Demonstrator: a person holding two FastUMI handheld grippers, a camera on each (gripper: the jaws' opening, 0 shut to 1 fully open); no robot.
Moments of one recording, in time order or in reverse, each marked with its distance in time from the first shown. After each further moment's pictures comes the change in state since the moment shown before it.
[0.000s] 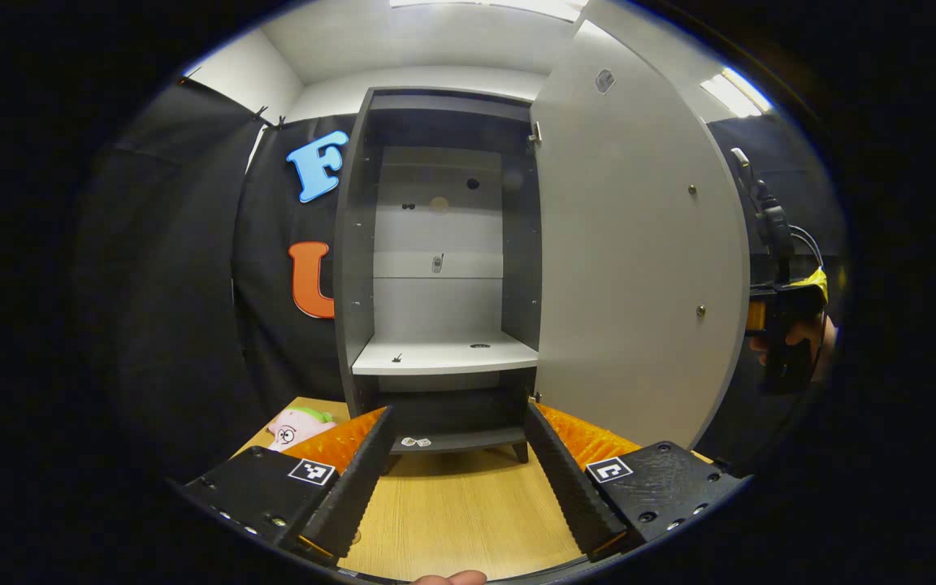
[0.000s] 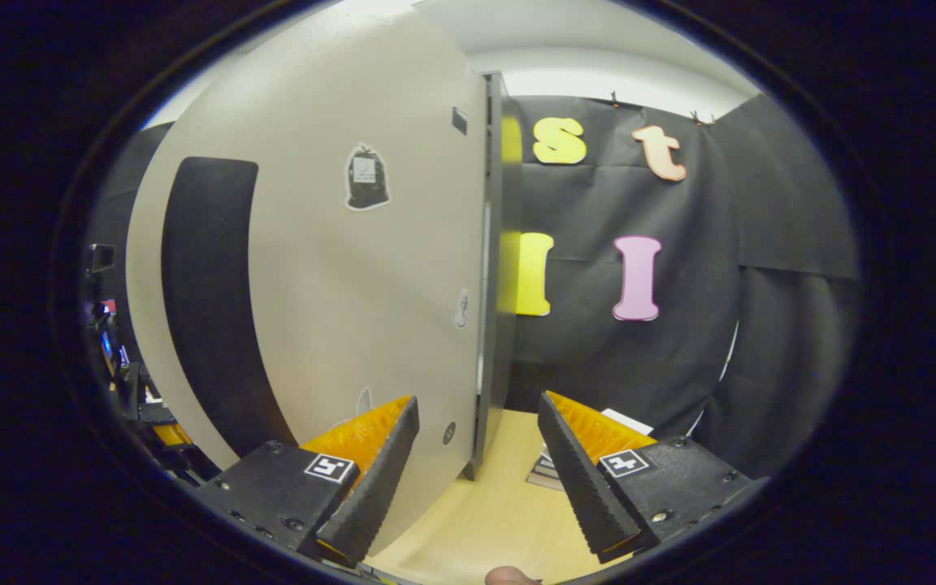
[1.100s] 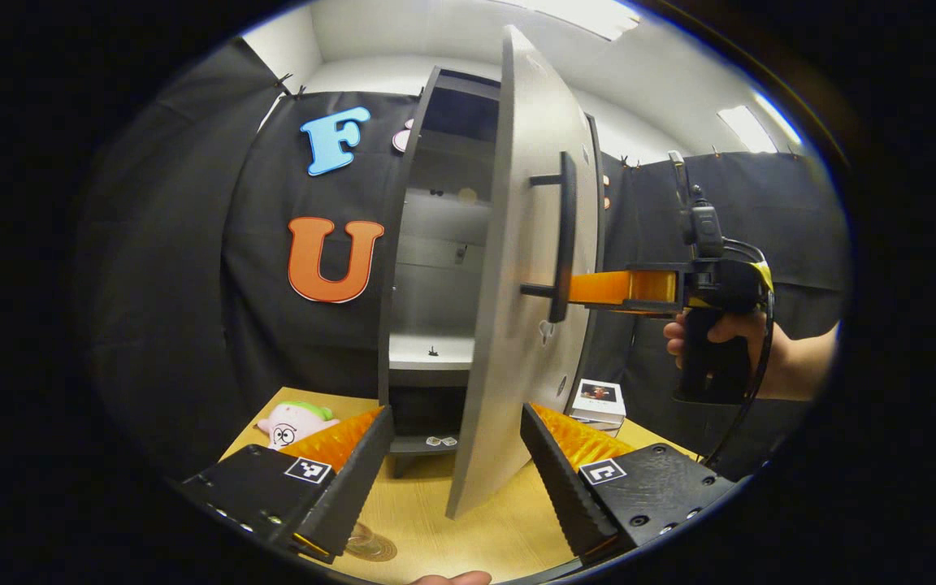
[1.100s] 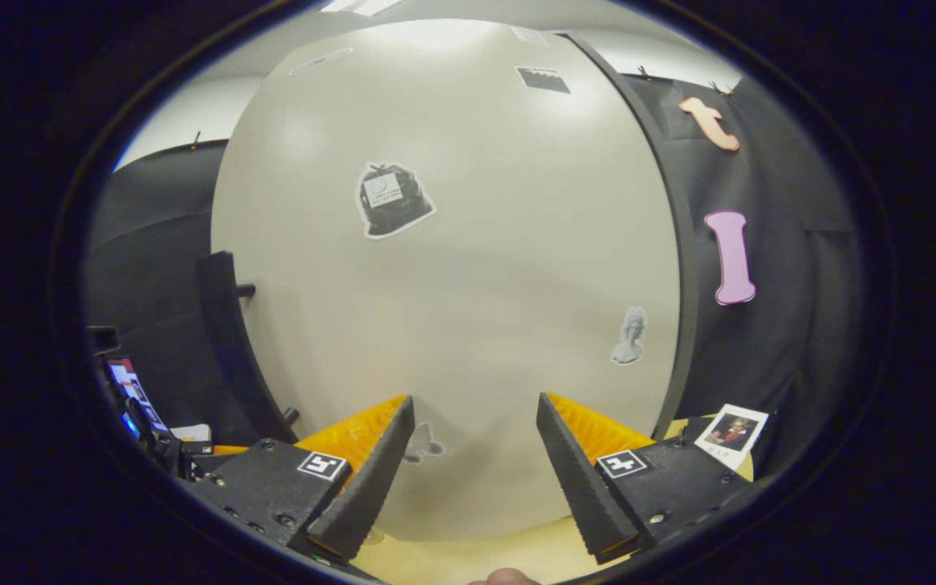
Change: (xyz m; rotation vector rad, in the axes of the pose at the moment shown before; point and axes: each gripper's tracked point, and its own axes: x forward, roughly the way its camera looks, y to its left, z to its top) left arm 0.016 0.121 -0.007 -0.085 -0.003 -0.124; right arm 0.149 0.142 0.051 0.190 -0.024 0.126
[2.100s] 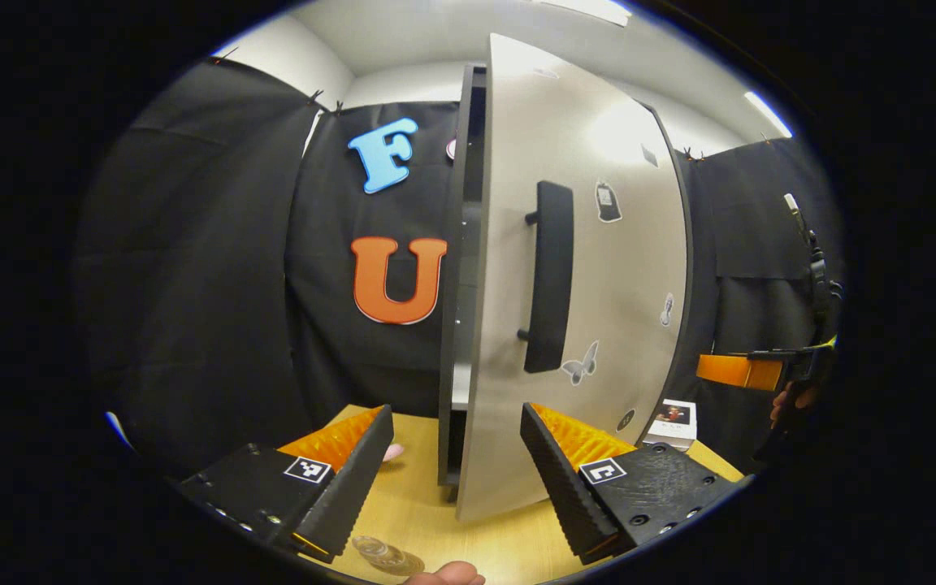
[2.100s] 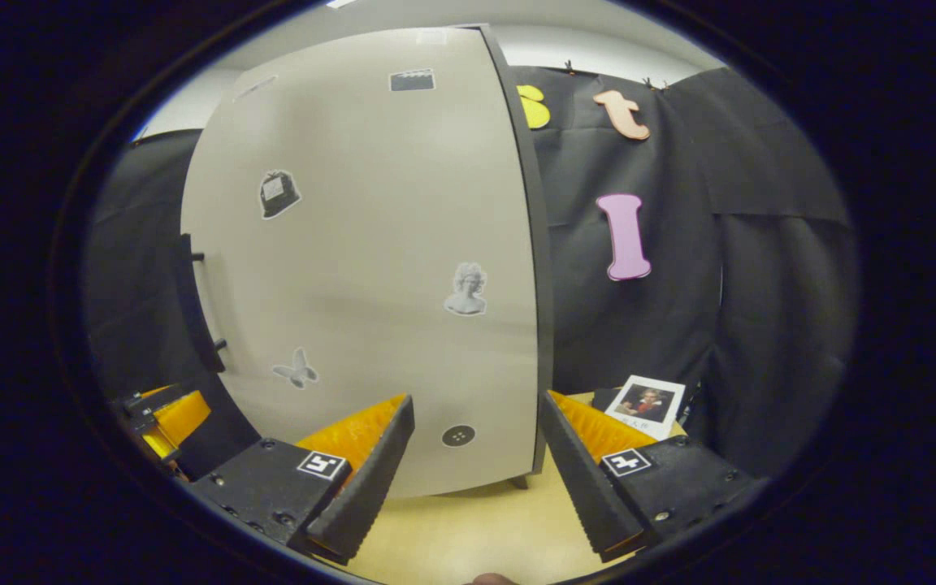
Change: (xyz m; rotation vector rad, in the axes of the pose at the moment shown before) left arm 0.055 0.022 0.061 0.060 -0.053 0.302; right arm -0.073 -0.114 -0.042 0.081 -0.013 -0.321
